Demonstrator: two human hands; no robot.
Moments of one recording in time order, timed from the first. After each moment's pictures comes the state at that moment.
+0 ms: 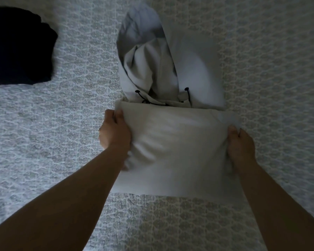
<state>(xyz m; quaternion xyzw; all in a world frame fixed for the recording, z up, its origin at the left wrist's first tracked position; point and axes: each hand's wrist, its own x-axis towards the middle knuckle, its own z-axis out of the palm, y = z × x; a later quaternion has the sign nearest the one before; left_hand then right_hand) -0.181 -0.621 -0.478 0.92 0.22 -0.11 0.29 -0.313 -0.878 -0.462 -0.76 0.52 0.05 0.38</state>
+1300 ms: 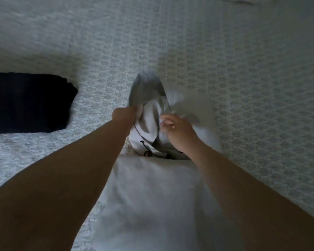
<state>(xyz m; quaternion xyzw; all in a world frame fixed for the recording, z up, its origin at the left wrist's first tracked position) -0.025 -0.685 -0.424 0.80 0.26 -0.26 0.48 -0.131 -0.820 -0.406 -0.87 0.15 0.12 0.46</state>
